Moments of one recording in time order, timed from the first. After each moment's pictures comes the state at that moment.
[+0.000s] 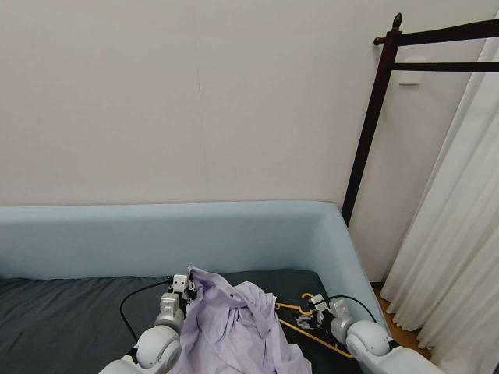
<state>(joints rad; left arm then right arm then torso) 0.81 -1.02 0.12 -1.49 -0.61 0.05 -0.42 -0.62 0.98 -0.24 1.04 0.57 -0.31 -0.24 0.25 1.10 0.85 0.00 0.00</state>
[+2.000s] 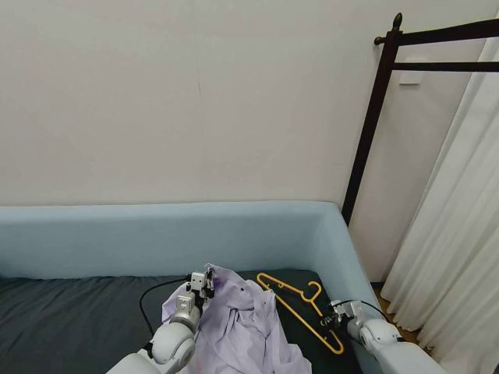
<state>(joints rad) 0.73 -1.02 0.22 -1.46 -0.65 0.01 -0.39 -0.58 1.09 -0.05 0.84 0.62 -0.26 -0.24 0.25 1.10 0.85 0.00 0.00</state>
